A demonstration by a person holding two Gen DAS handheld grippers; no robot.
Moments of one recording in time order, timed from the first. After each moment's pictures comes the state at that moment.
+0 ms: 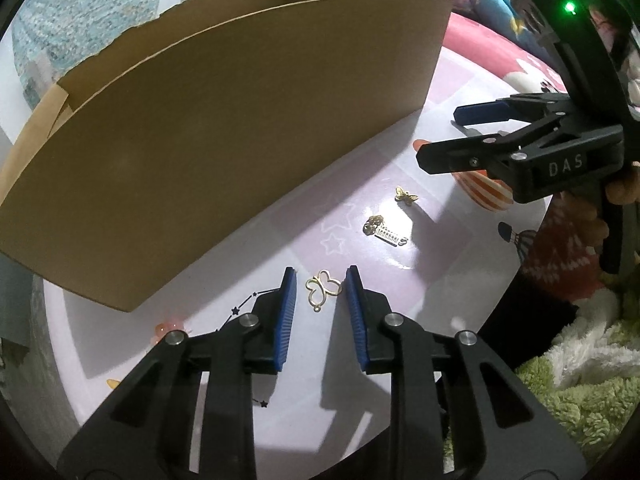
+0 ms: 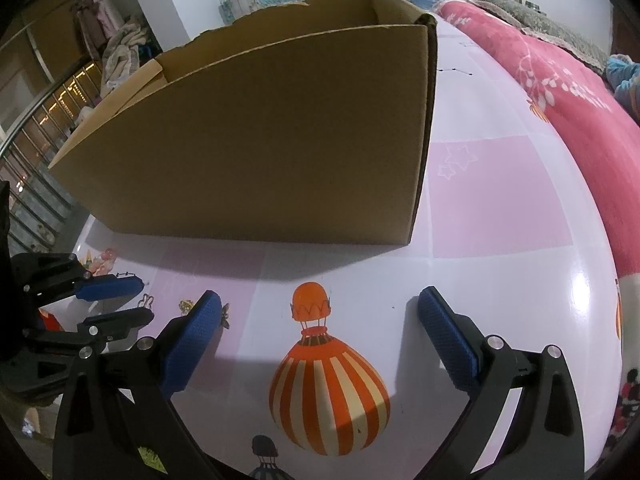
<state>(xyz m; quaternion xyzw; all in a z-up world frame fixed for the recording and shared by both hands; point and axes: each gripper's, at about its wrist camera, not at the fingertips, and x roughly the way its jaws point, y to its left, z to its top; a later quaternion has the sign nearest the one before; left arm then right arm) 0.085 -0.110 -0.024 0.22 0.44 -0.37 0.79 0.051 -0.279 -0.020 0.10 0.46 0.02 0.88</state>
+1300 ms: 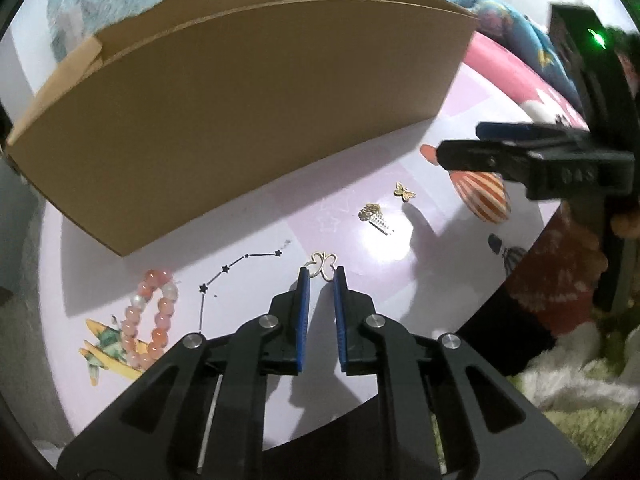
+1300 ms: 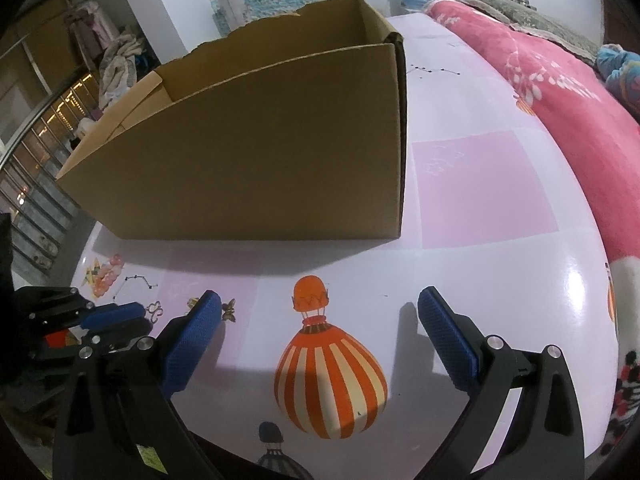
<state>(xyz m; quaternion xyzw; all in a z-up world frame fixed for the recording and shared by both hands) 0.077 -0.097 -0.023 0.14 0.48 -0.32 0.80 0.038 -0.286 -0.013 0.11 0.46 0.01 0.88</state>
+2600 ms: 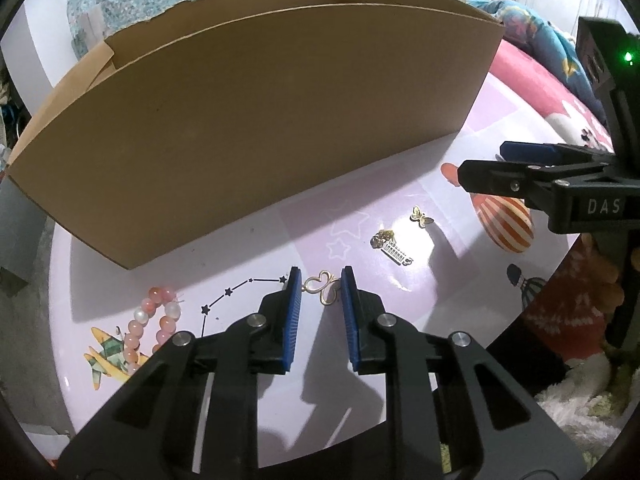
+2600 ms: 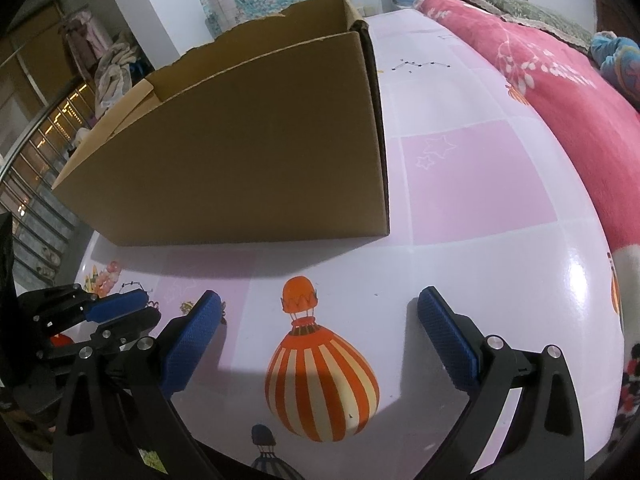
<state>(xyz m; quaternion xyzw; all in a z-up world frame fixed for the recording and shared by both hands) 0.085 -0.118 -0.023 0.15 0.47 -0.28 0.82 0.038 -0.295 -0.018 0.13 0.45 0.01 0.88</state>
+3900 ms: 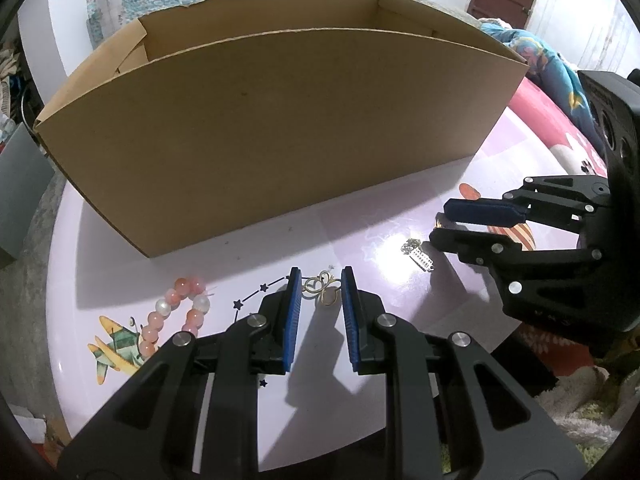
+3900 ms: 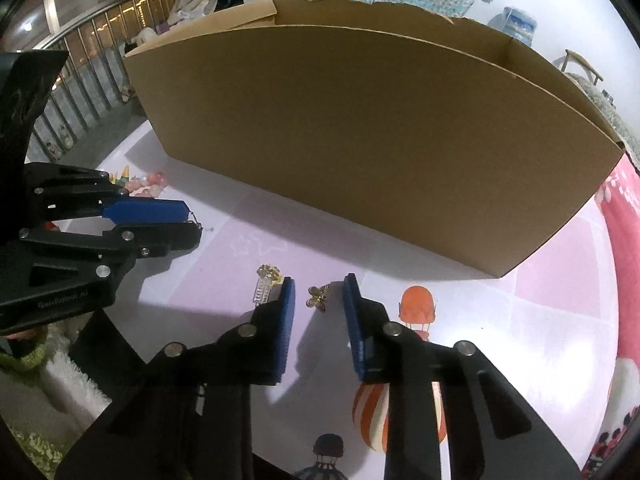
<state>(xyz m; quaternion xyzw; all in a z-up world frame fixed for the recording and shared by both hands) 0.091 -0.084 -0.015 0.10 0.47 -0.28 0.83 0.044 -0.213 -0.013 -0.05 0.46 0.11 0.88</state>
